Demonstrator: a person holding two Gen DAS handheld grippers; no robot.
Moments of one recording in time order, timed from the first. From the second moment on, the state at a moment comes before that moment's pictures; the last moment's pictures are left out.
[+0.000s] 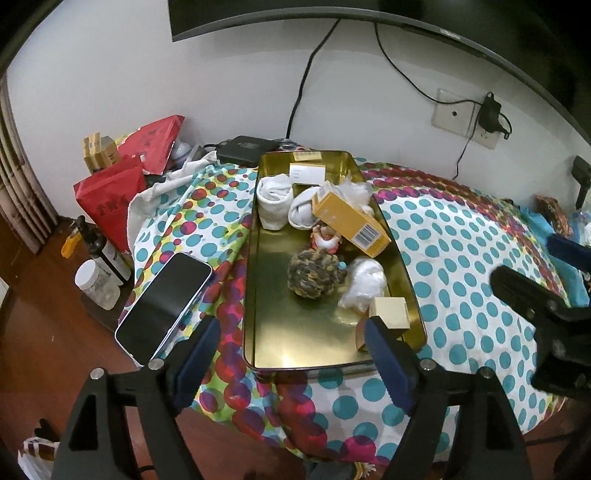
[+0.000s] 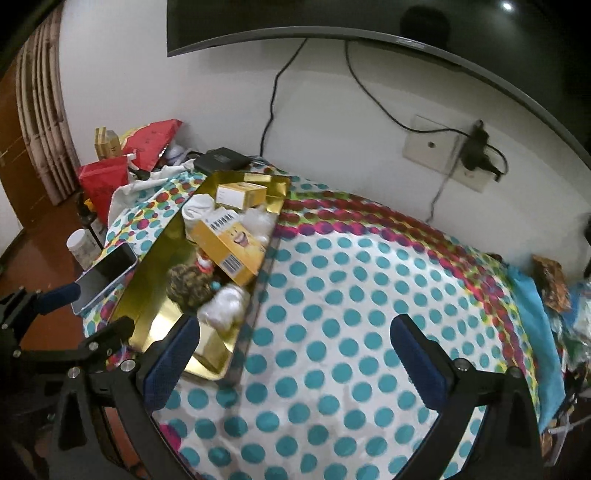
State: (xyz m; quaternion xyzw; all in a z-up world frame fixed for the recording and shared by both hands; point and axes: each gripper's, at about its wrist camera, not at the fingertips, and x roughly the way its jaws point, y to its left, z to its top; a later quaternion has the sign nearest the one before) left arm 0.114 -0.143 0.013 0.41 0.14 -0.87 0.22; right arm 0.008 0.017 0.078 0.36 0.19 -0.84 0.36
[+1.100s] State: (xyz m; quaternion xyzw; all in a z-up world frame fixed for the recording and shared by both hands) left arm 0.108 -0.125 0.022 0.44 0.16 -0.86 0.20; right arm 0.051 0.051 0.061 0.41 0.21 -0.81 0.36
